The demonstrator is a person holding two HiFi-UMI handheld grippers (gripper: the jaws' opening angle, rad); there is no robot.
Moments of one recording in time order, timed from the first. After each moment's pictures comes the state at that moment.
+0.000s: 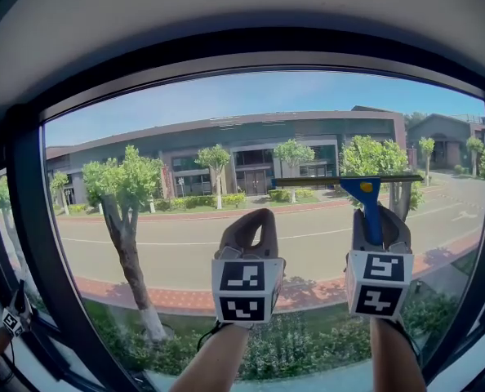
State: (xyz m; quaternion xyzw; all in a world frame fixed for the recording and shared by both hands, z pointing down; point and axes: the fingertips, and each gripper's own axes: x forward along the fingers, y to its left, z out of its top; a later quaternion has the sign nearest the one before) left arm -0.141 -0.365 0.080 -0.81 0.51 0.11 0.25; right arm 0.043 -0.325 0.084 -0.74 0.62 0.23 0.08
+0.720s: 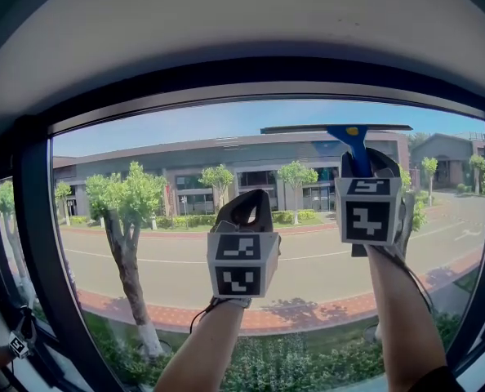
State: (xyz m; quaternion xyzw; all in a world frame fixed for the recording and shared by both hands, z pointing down) left arm -0.154 -0.372 -0.006 -0.79 0.52 0.14 0.29; right arm 0.022 -0.342 -0.073 -0.73 0.60 0.30 0.10
